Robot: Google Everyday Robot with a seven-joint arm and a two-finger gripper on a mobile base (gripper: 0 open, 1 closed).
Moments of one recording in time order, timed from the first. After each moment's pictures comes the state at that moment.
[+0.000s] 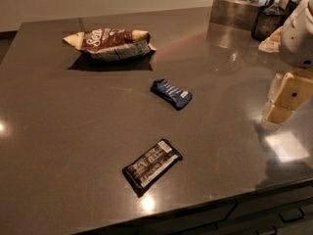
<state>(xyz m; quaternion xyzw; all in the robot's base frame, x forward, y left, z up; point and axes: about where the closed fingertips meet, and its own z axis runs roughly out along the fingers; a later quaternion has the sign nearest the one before) 0.438 -0.217 0.976 -0.60 0.78 -0.03 0.16</state>
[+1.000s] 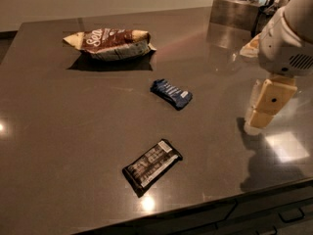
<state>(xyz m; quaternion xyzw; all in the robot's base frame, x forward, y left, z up) 0.441 -0.188 0.963 -0.63 0.76 -0.02 0.16</state>
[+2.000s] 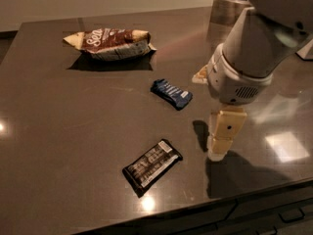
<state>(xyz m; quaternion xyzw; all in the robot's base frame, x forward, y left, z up) 0.423 -0.113 0.913 -0.71 0.69 0.02 0.14</state>
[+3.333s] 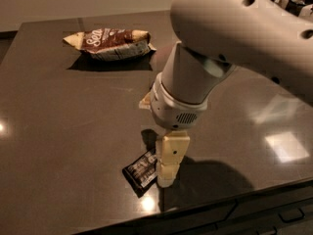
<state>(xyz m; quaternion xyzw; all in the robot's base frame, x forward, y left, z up) 0.392 -0.004 0.874 -0.77 0.62 0.11 0.14</state>
